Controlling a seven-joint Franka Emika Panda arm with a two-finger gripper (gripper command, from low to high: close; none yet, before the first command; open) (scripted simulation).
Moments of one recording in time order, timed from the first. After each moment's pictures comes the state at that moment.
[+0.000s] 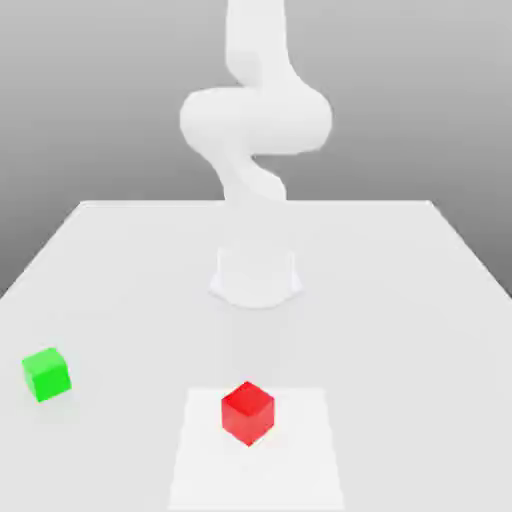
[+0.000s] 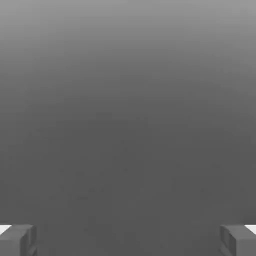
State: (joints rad) arm -0.05 -0.74 0.06 -2.34 -0.04 2.34 0.88
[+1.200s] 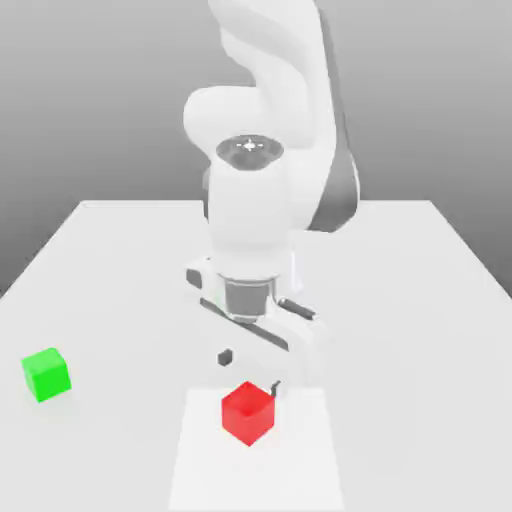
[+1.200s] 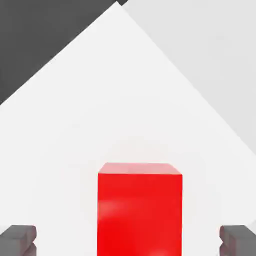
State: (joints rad) arm -0.28 0.03 0.26 -2.78 -0.01 2.82 1.51
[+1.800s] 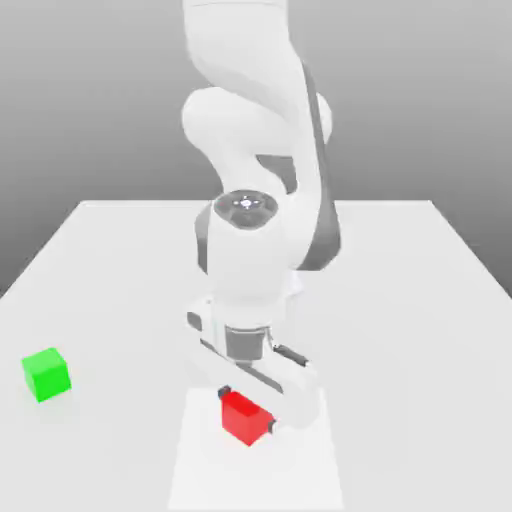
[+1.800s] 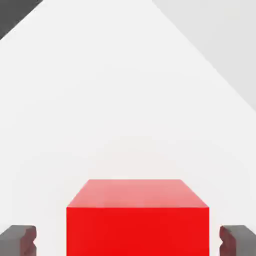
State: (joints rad) arm -0.20 0.24 0.12 -2.76 -0.20 3.00 1.65
